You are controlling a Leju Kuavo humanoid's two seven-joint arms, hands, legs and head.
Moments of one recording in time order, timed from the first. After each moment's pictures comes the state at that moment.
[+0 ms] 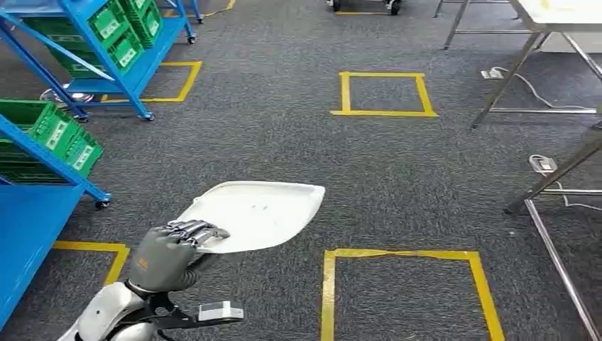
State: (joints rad) left arm 0.16 0.13 -0.37 -1.67 -1.10 0.54 -0.17; right arm -0.05 0.15 -0.70 -0.20 1.02 -0.09 -0.11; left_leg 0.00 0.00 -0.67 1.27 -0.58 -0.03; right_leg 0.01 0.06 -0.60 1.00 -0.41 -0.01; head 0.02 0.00
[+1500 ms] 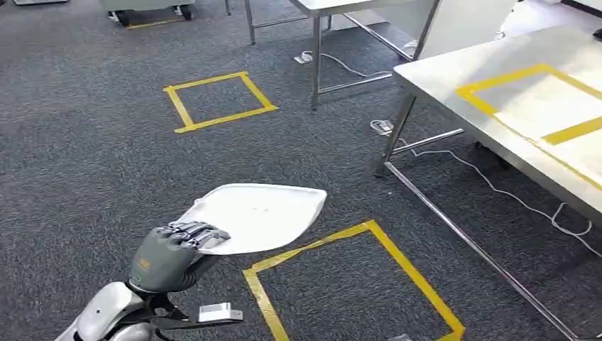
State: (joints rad) left arm 0.15 0.14 -0.38 -1.66 -1.10 0.54 -0.18; right arm -0.04 0.16 -0.70 -0.20 1.03 -0.09 -0.11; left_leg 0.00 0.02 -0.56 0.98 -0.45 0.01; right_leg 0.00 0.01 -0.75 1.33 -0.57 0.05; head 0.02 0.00
